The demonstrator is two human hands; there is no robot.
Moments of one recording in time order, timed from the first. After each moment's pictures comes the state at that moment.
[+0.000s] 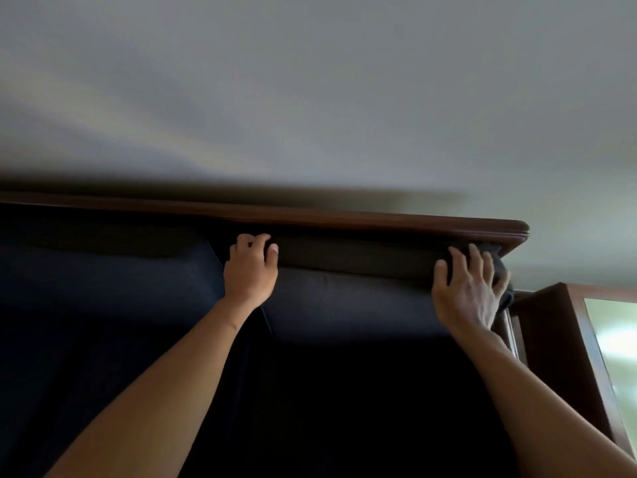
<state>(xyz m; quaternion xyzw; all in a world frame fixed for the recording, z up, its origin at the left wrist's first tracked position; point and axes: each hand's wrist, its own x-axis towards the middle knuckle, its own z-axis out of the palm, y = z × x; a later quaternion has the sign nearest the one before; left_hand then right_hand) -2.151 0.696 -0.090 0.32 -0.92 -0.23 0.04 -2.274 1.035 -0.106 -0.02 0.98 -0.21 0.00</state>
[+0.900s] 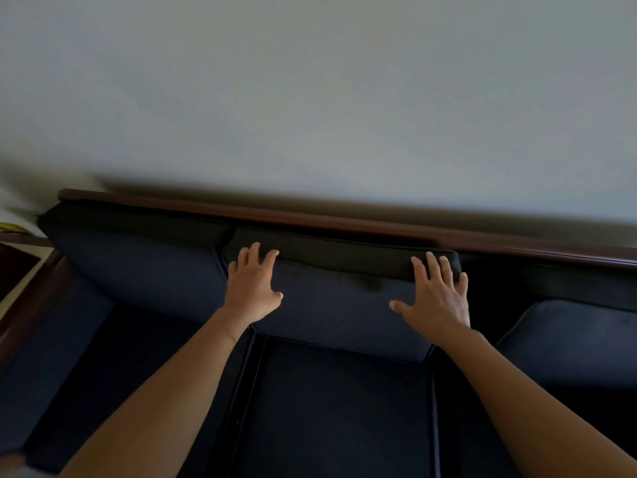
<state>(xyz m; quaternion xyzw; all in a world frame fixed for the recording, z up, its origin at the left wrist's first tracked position) -1.911 0.228 -0.042 0.27 -0.96 -0.06 -0.11 -2.058 0.530 -0.063 -0.24 0.96 -0.04 0.13</state>
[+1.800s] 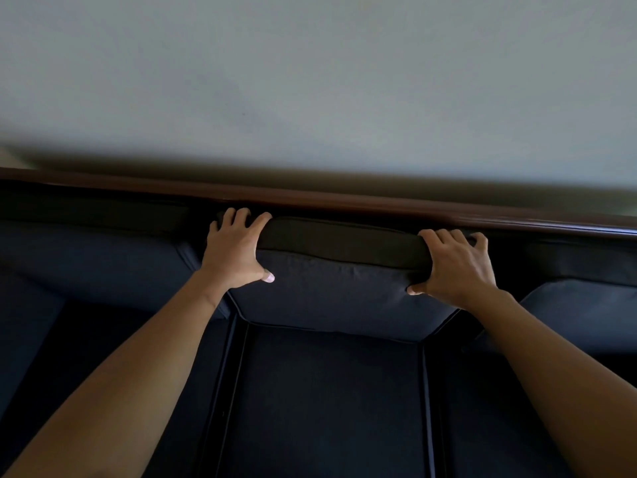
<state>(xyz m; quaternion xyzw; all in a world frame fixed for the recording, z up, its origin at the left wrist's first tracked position) -1.968 0.181 -0.070 0.17 -0.98 -0.02 -0.12 -2.117 0.538 -0.072 -0.31 0.95 0.07 0.08</state>
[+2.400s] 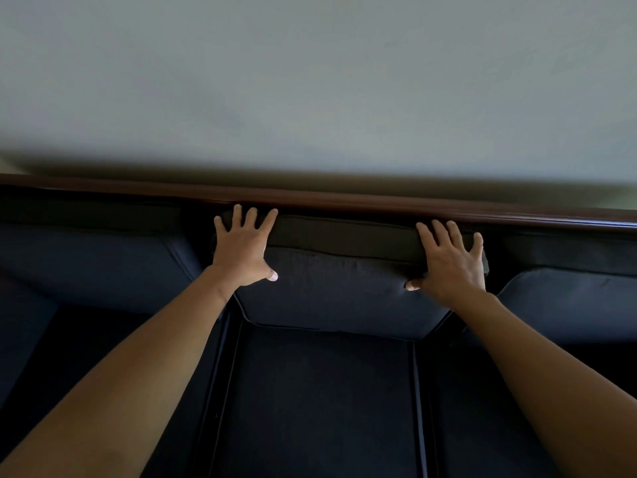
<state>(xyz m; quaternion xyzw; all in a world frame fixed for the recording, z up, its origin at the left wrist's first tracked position) -1.981 0.213 -0.076 0.16 -0.97 0.01 -0.15 -2.107 0.558 -0.083 -0.23 0.96 0.09 0.10</state>
